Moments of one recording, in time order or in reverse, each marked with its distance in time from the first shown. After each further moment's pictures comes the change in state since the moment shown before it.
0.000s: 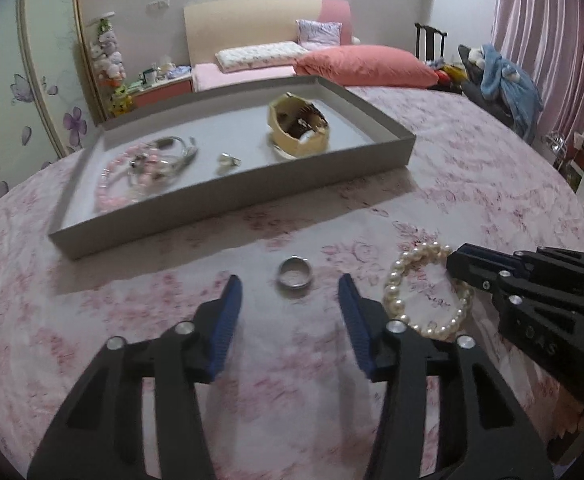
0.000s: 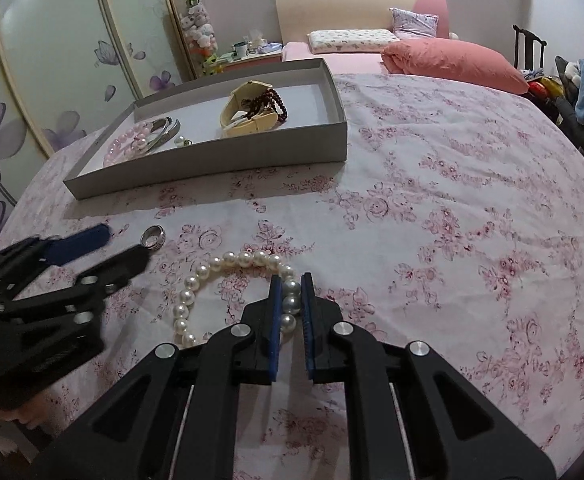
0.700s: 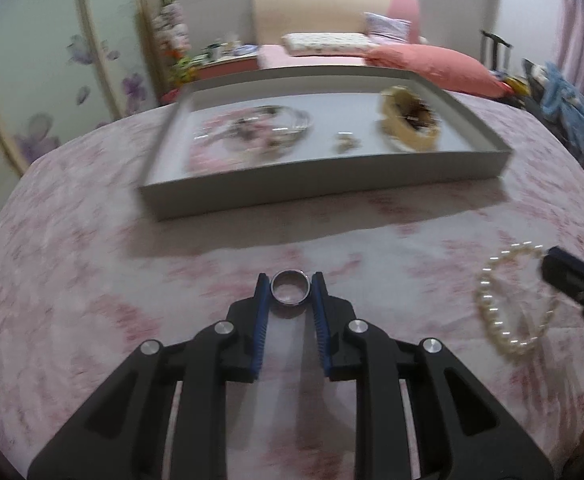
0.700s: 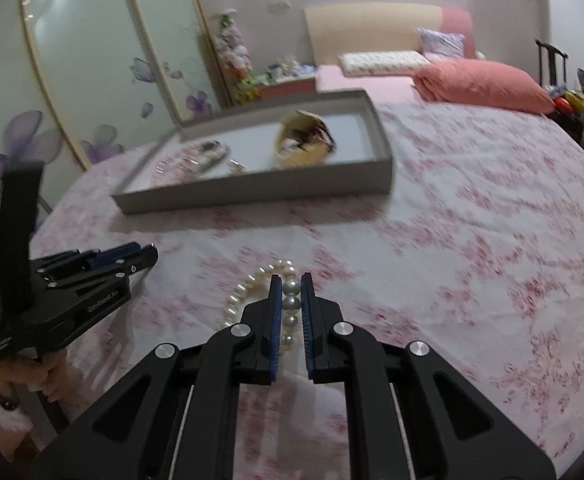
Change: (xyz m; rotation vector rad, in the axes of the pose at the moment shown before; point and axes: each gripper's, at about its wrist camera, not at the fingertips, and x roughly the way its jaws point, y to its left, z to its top) left arm -0.011 0.072 -0.012 -0.173 0.040 0.197; right arm -0.018 0.026 0.005 -0.044 -0.100 0.135
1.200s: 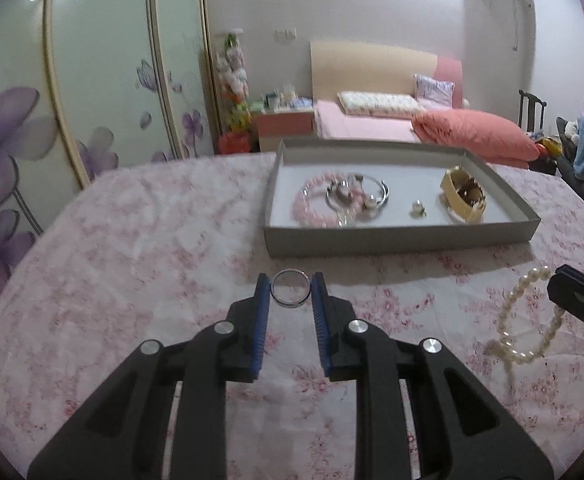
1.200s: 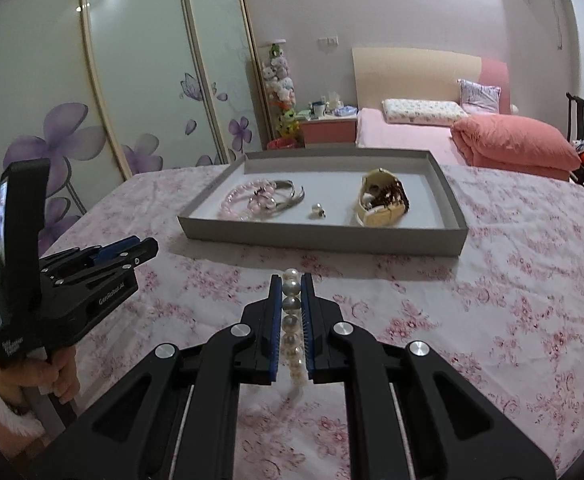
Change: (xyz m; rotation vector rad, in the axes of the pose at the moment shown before) left arm -0.060 0.040 -0.013 -0.095 -0.234 0.131; right arm -0.013 0.059 0.014 -0.127 -0.131 0.064
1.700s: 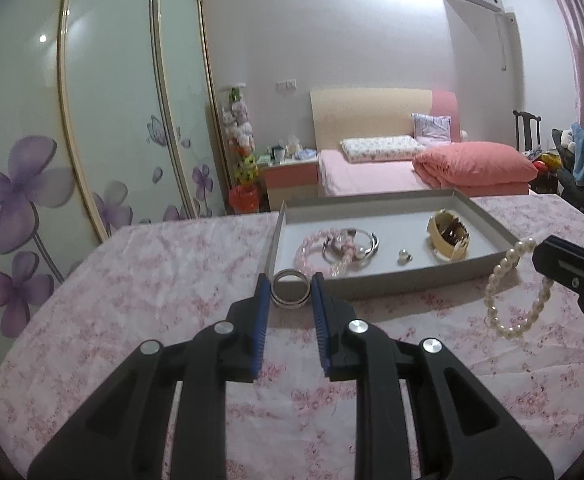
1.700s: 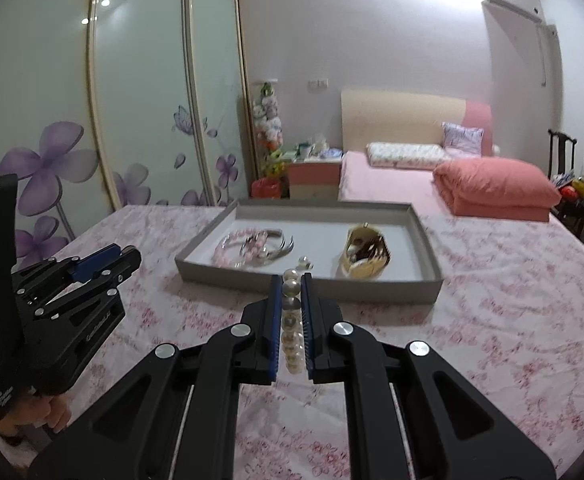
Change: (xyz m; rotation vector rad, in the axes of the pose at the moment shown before) left arm -0.042 -0.015 0.010 0.050 -0.195 0.043; right arm -0.025 0.014 0.013 -0.044 -0.163 -0.082
